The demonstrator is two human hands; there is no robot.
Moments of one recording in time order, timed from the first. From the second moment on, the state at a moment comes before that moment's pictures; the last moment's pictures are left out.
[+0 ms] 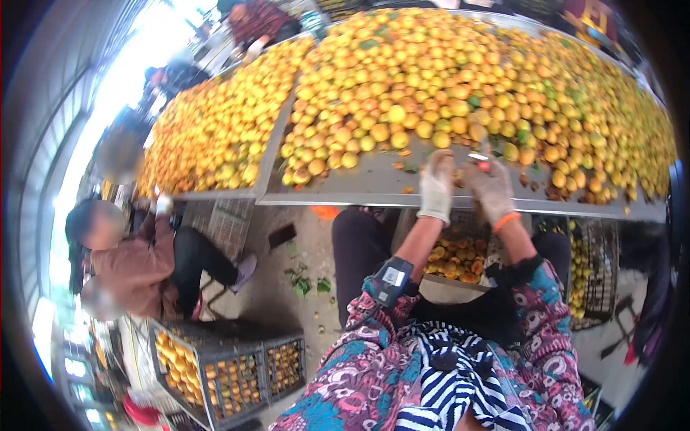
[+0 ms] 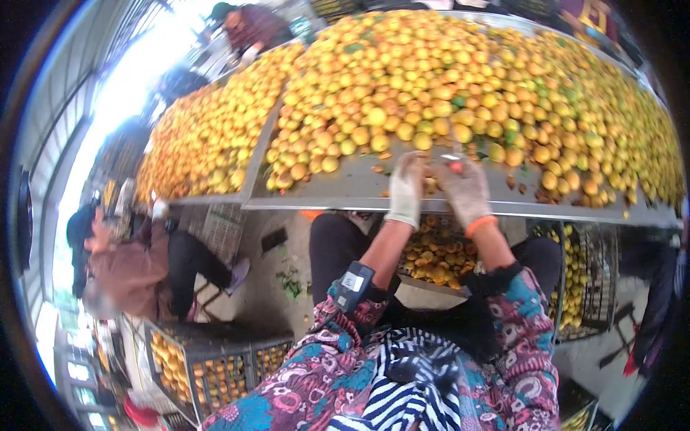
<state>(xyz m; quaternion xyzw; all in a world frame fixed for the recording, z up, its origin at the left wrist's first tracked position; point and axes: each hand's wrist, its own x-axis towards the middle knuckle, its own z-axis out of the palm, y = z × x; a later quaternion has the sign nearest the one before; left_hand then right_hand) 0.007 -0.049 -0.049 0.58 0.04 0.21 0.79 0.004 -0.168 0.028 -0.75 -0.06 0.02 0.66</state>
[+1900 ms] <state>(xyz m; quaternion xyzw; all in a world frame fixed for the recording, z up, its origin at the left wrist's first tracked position) -0.038 -0.226 0.077 0.55 -0.19 -0.18 0.79 0.012 -0.210 -0.052 -0.60 -0.10 0.07 0.79</state>
